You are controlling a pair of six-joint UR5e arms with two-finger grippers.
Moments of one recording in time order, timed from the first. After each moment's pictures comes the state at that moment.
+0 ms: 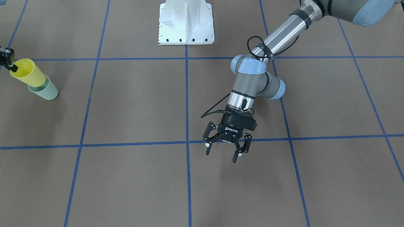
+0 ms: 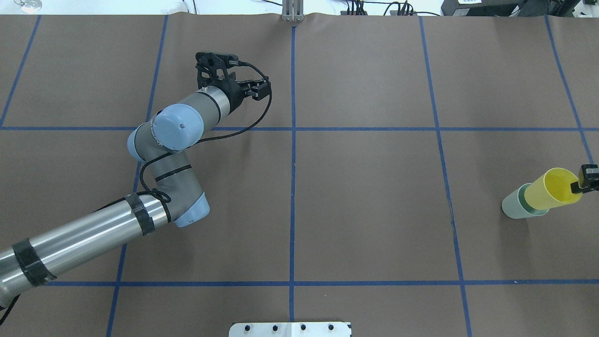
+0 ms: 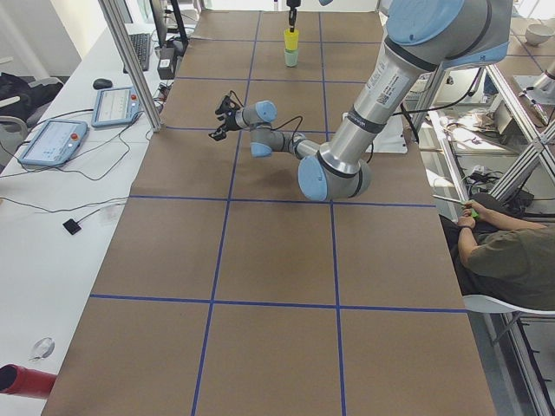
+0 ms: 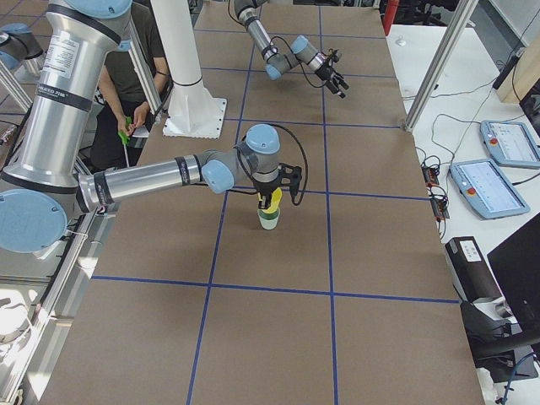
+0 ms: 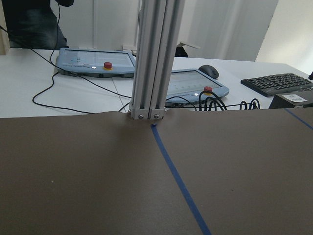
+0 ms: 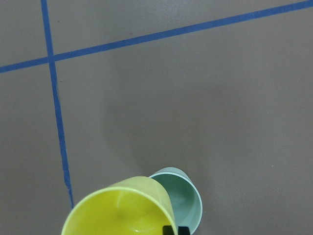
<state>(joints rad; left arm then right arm) -0.62 -2.31 -1.12 -2.70 -1.29 -0.99 1.10 -1.87 2.08 -1.26 2.29 0.80</state>
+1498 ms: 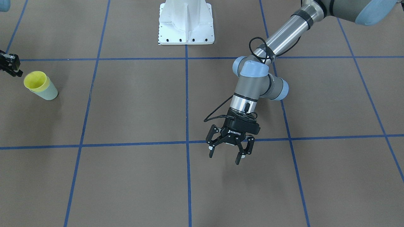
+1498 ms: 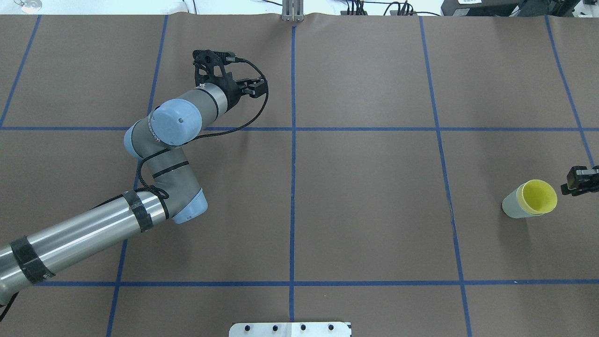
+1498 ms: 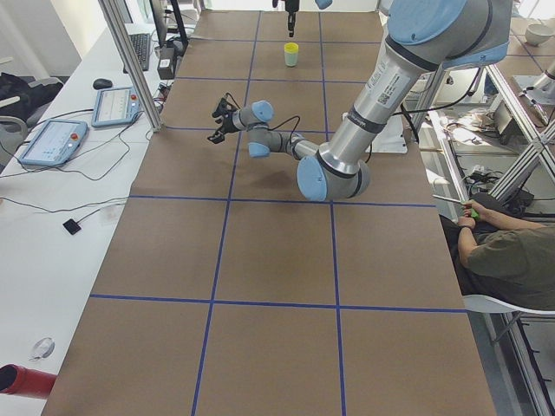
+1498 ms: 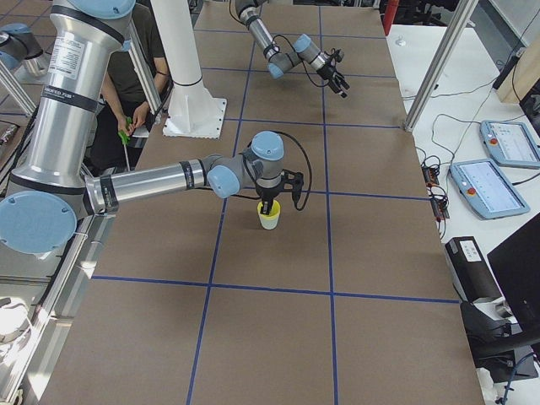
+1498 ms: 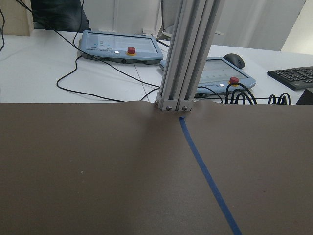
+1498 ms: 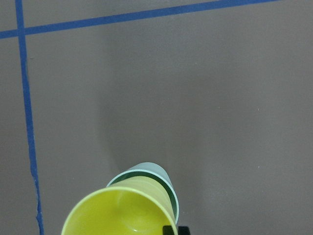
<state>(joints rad) -0.63 -2.30 -1.11 -2.67 -1.34 -1.02 1.07 -1.84 2.03 -1.26 2.28 0.80</state>
